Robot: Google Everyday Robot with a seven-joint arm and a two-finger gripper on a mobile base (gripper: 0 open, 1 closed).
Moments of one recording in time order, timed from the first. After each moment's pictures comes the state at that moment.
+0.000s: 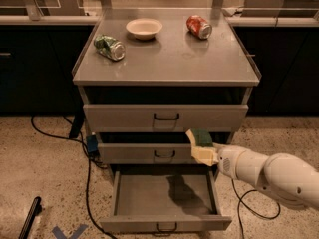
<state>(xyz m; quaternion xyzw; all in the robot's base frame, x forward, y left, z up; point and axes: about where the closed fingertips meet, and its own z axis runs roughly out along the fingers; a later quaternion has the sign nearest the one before) 0.529 -0.155 0.662 -0.11 0.86 0.25 0.43</state>
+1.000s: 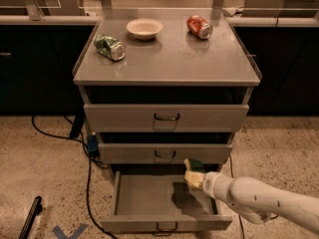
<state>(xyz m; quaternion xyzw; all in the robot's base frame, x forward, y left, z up) 0.539 -0.154 0.471 0.02 0.91 0.23 0.35</state>
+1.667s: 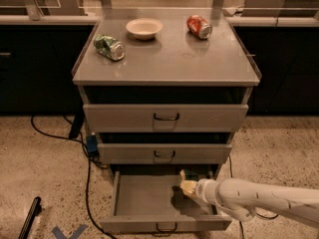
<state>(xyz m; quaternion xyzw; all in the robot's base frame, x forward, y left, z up) 0.540 -0.146 0.384 0.03 0.93 0.22 0.28</state>
